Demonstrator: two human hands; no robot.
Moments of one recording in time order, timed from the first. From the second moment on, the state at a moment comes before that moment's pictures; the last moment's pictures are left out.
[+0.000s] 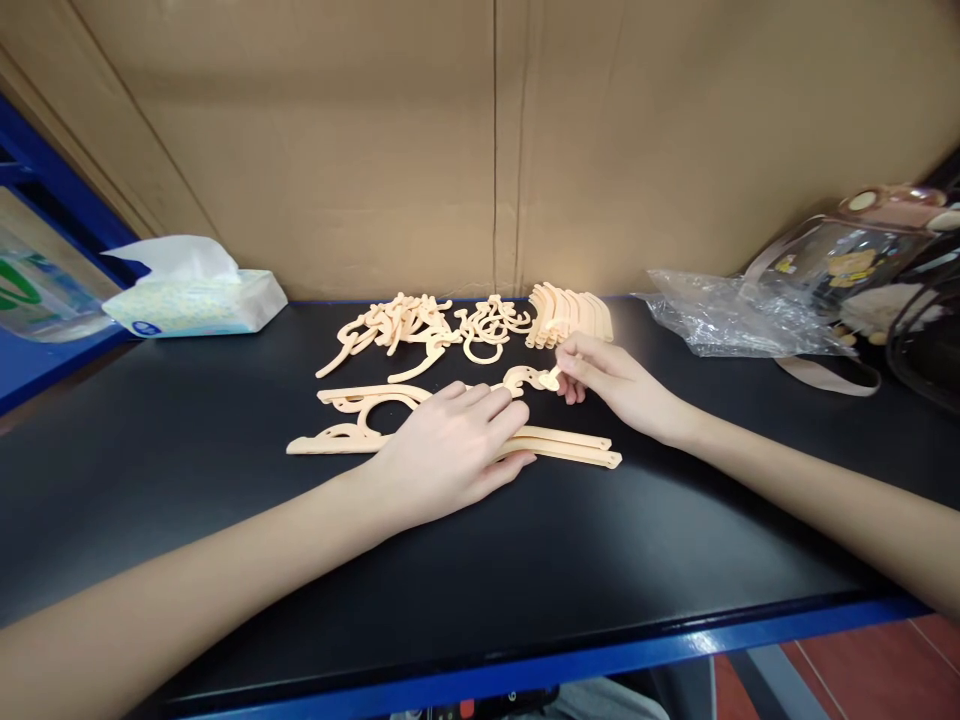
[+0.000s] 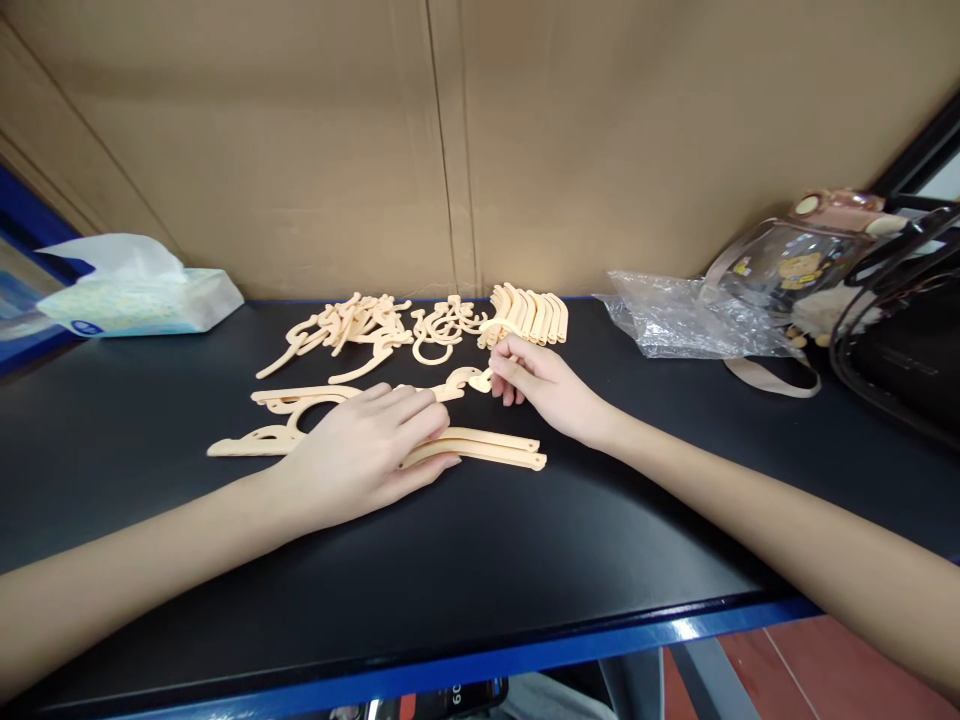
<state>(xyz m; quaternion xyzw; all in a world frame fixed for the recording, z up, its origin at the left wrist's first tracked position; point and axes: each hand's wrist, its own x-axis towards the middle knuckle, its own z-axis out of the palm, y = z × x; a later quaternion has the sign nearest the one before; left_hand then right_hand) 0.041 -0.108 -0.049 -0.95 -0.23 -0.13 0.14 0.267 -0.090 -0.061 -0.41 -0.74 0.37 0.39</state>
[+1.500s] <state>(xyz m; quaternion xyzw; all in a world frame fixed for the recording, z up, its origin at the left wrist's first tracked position) 0.045 -0.119 -0.031 -0.72 -0.34 -0.41 -0.44 0.267 -0.094 -0.061 -0.40 -0.75 0.40 0.34</state>
